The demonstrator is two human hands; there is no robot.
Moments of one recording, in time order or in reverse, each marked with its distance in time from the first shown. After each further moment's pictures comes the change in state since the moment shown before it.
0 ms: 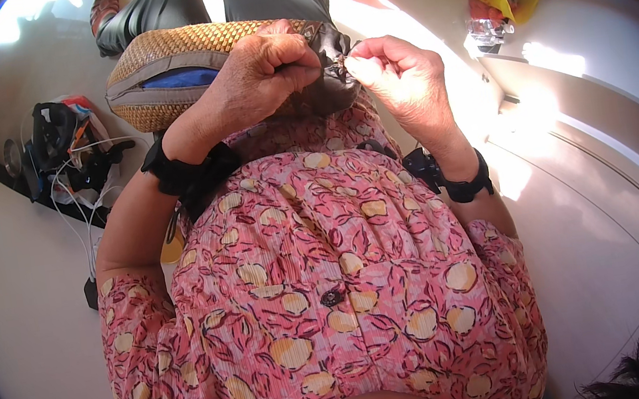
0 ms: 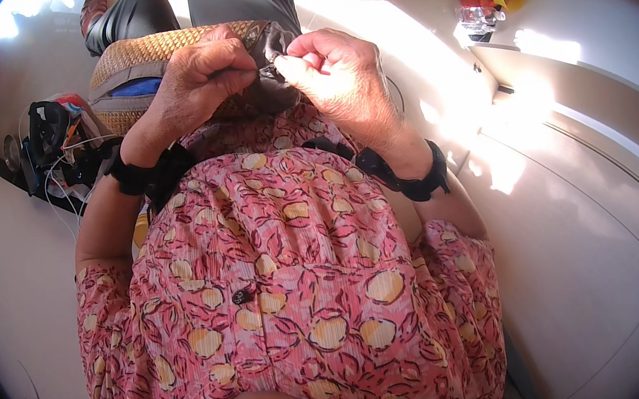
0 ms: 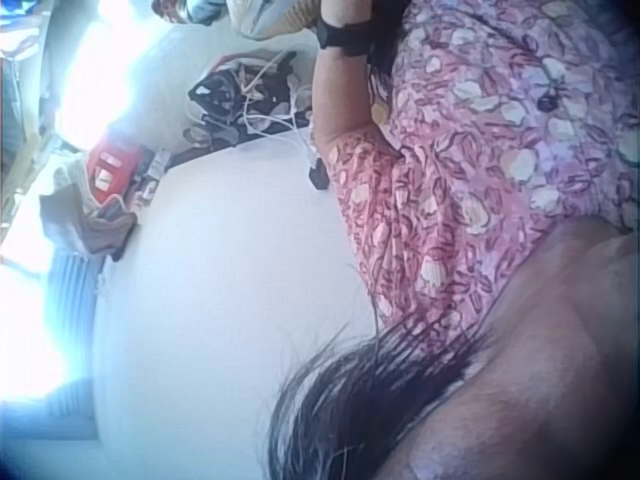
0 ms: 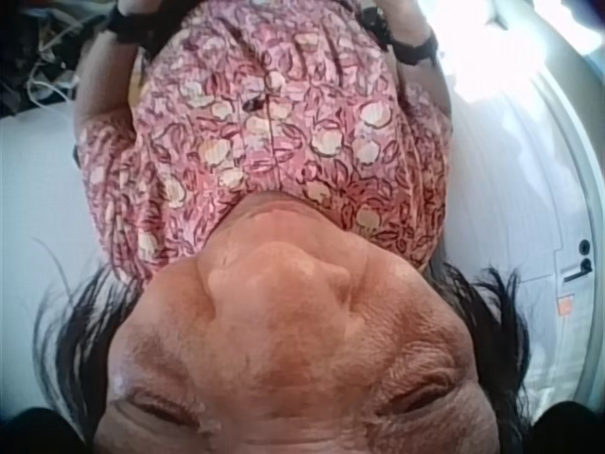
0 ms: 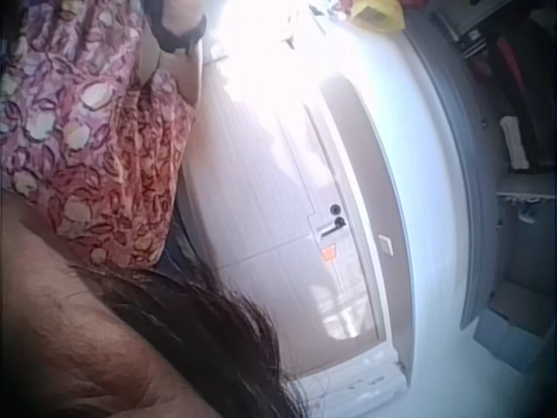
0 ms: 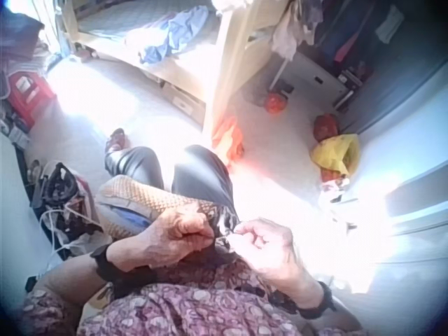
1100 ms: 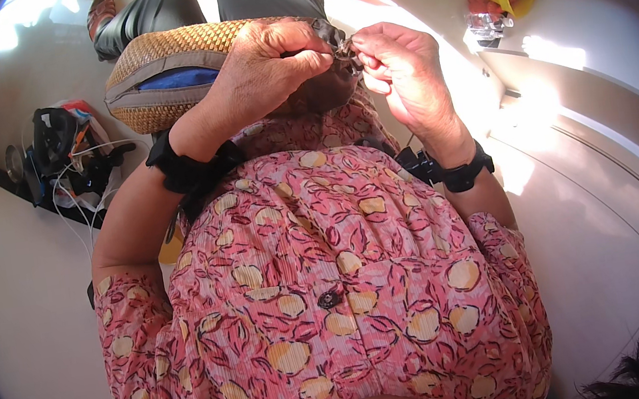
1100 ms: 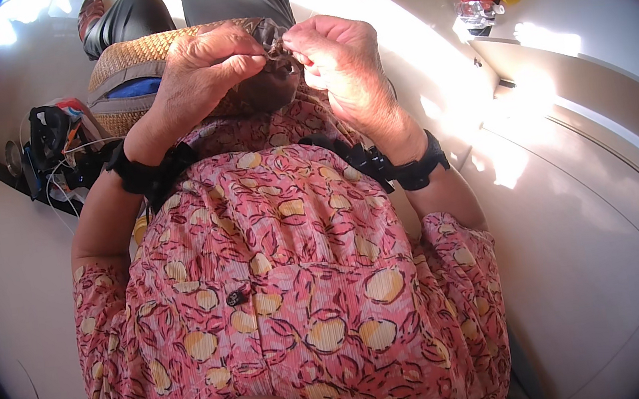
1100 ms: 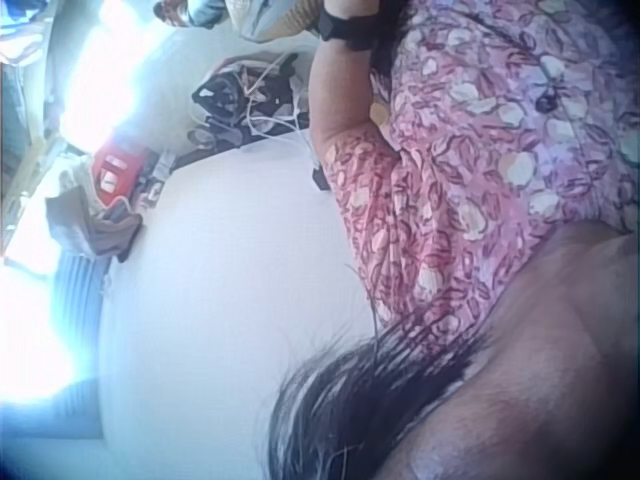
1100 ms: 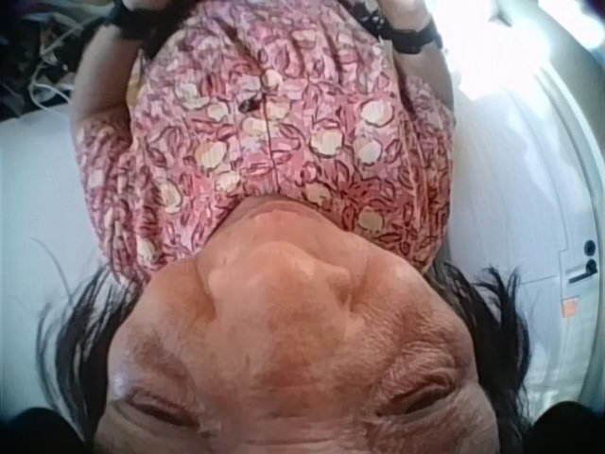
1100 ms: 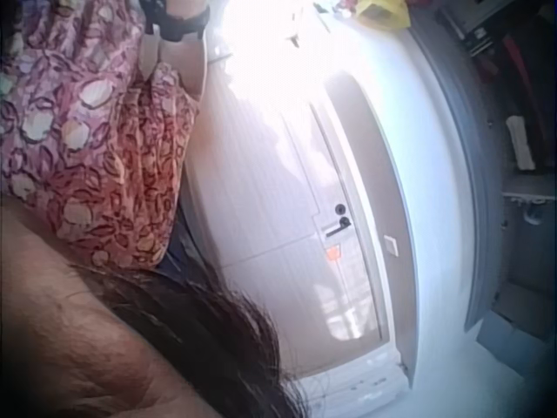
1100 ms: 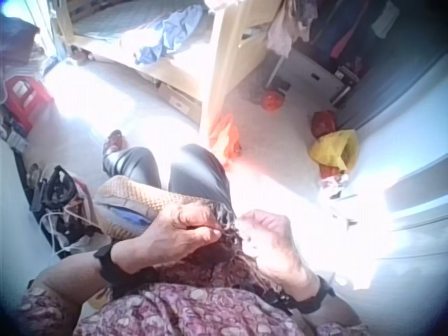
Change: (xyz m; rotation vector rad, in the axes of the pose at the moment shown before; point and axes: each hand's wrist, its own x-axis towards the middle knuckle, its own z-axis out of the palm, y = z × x) left_hand 0.012 0.012 0.010 -0.184 0.032 -0.174; right_hand 0.008 0.010 -0.008 0.720 -0.050 0.338
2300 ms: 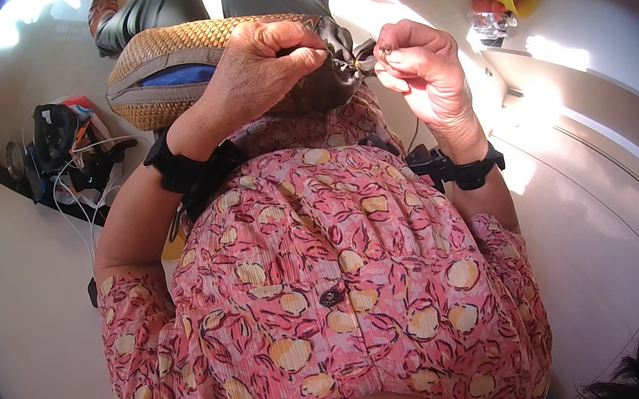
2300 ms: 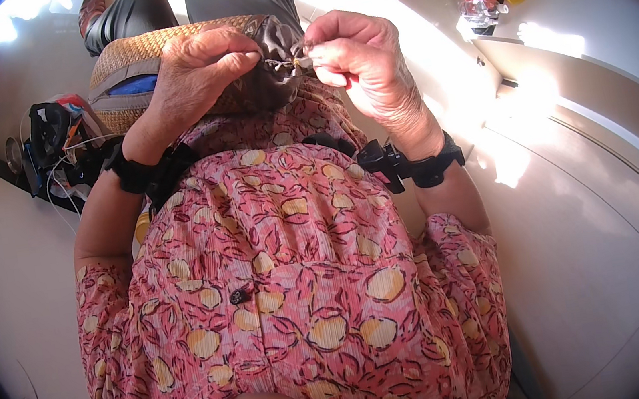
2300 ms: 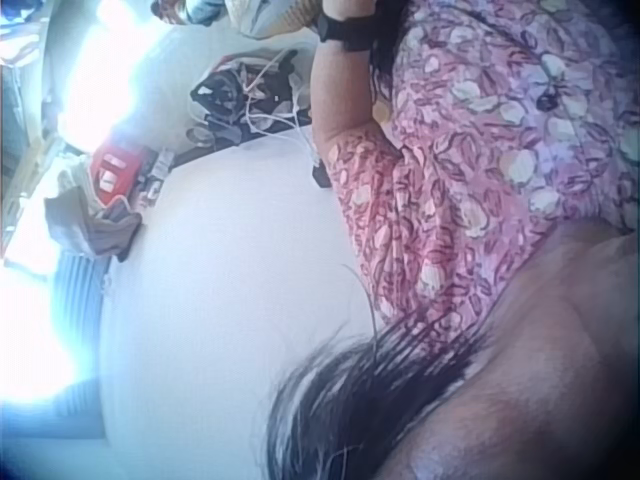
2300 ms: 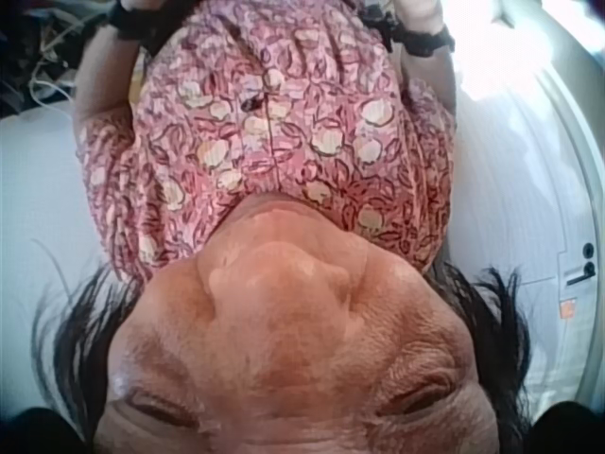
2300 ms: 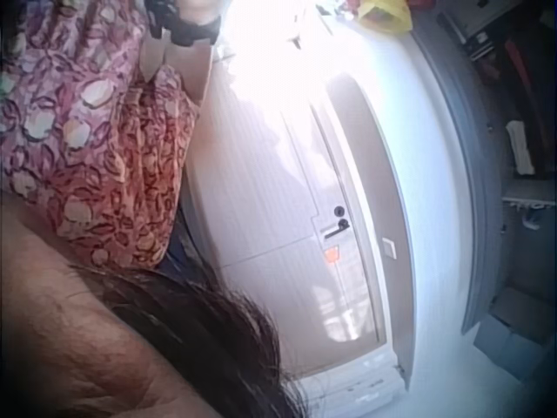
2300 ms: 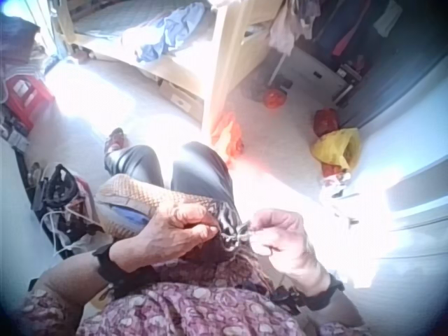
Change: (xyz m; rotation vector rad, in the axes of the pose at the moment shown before) left_hand -0.006 -0.003 -0.003 0.067 0.060 -0.134; right_hand -0.002 -0.006 -0.018 0.083 -0.216 -0.118
